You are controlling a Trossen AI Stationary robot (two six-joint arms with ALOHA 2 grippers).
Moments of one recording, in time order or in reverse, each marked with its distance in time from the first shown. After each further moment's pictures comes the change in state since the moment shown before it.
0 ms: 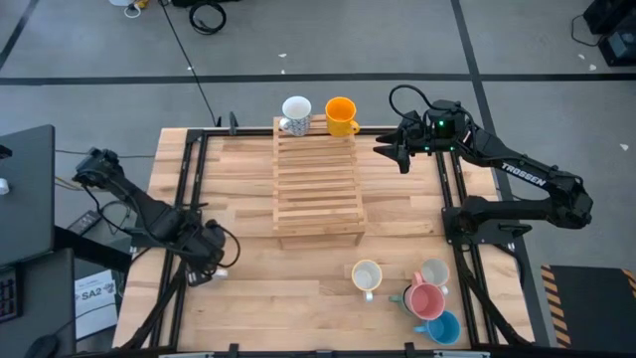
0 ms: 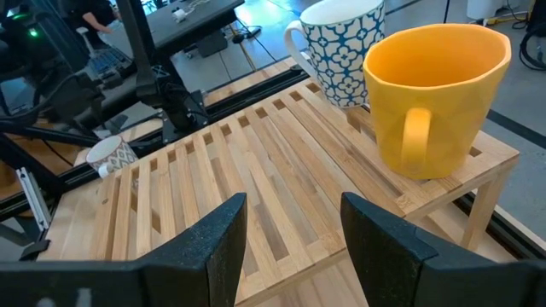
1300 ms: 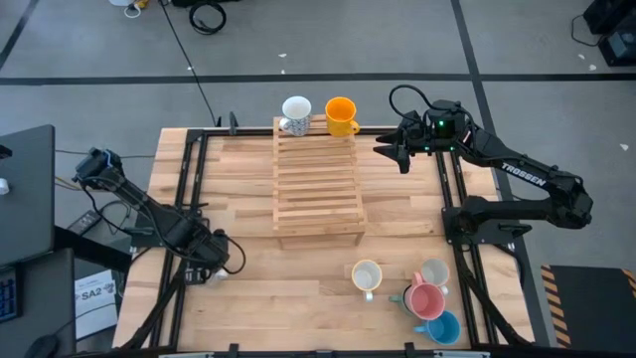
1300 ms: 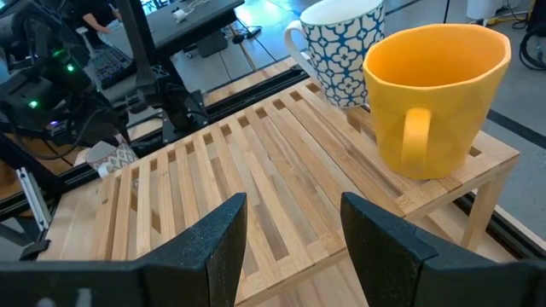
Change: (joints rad) left arm 0.007 0.001 -0.243 0.152 -0.001 0.311; right arm 0.000 0.000 0.000 0.000 0.000 0.000
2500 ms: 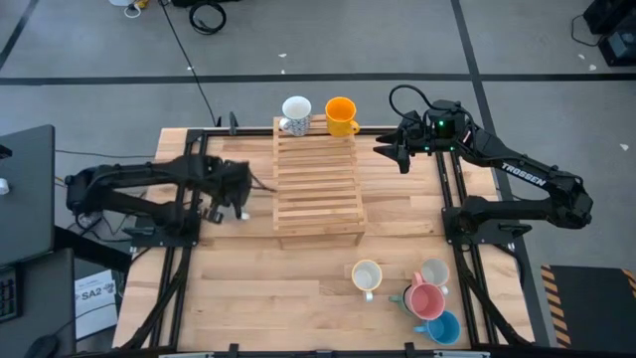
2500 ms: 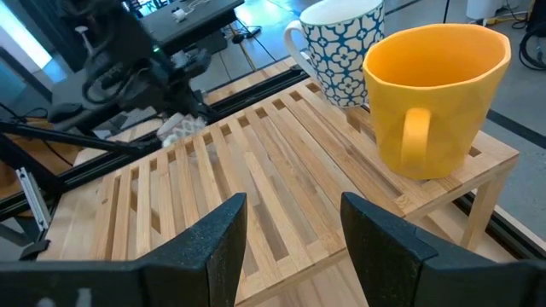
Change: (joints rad) left arm 0.855 -0.001 0.115 0.047 -0.271 1.283; right arm 0.000 0.000 0.000 0.000 0.001 0.000
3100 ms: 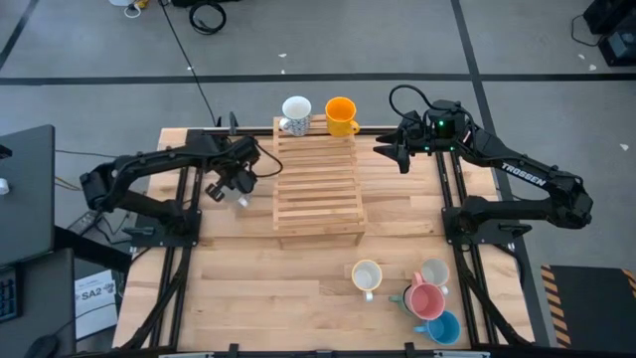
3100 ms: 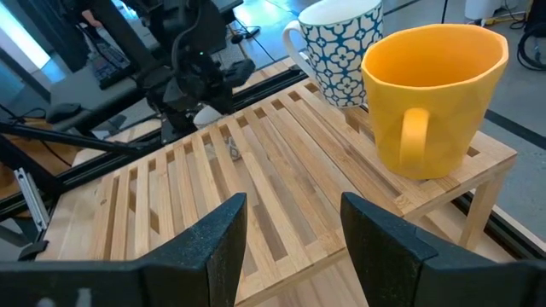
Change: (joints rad) left arm 0.288 0.180 0.008 0.169 0.048 0.665; right arm 0.000 0.000 0.000 0.000 0.004 0.000
